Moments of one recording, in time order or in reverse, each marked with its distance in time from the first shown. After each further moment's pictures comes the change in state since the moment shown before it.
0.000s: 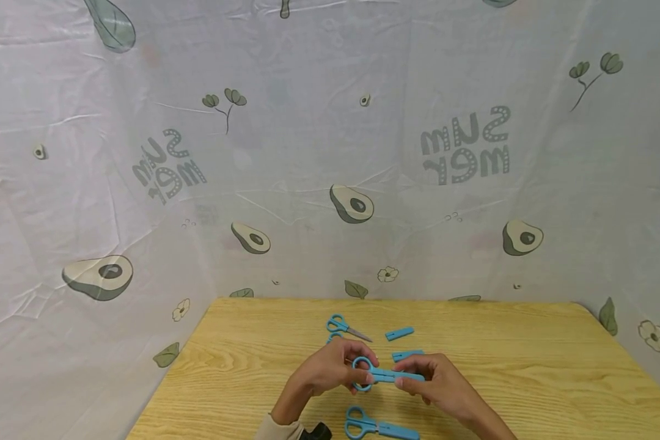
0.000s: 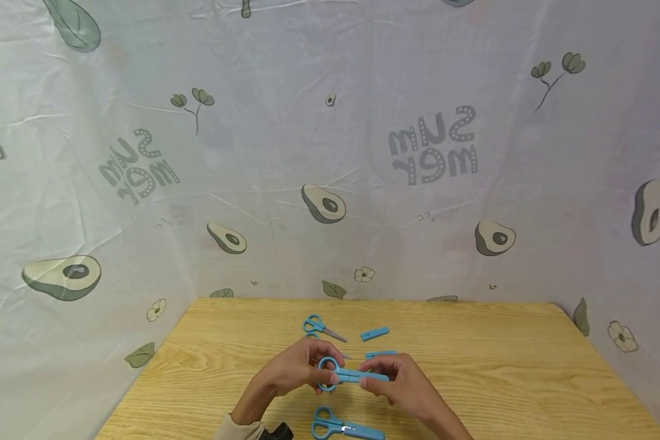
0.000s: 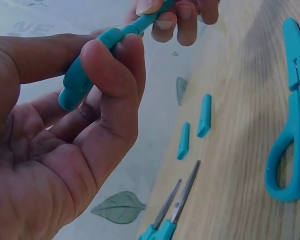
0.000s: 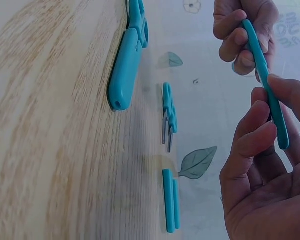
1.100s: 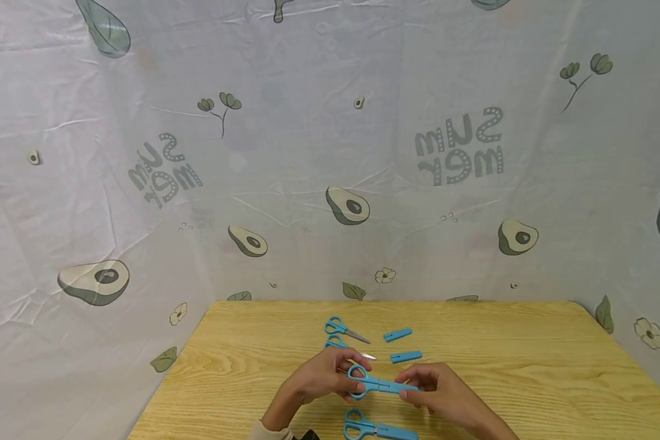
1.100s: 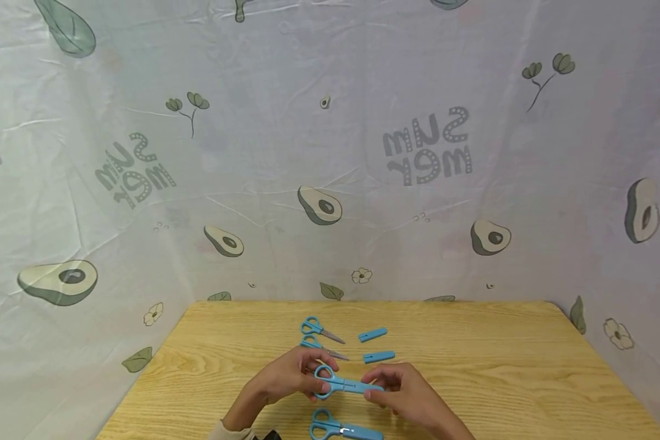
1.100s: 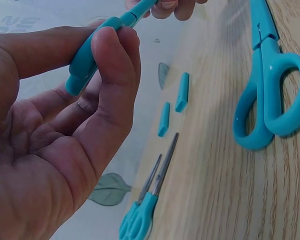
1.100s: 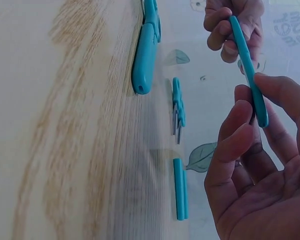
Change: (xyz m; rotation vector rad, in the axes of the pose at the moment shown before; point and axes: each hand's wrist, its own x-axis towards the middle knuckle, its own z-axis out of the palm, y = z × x) left_hand -0.004 -0.018 -0.008 -0.042 -0.047 -0.010; right_hand -0.009 0.012 -0.005 0.021 -0.061 0.042
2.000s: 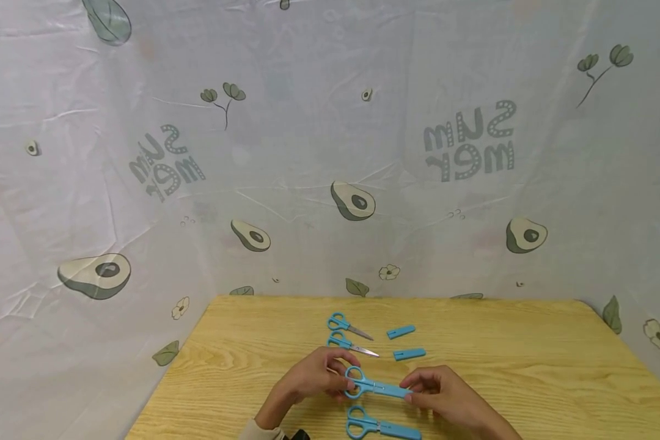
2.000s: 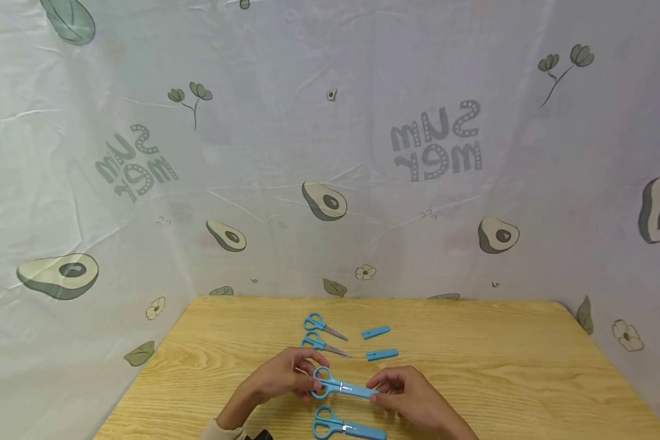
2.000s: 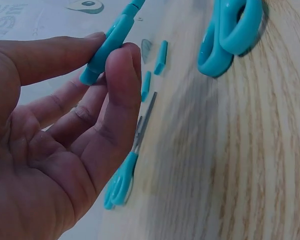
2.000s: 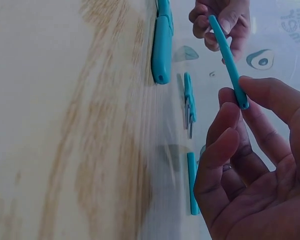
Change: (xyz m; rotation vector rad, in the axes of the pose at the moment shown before) left_hand -0.011 -0.022 -0.018 0.062 0.092 -0.053; right_hand 0.001 0.011 -0.001 -0.028 -0.034 0.075
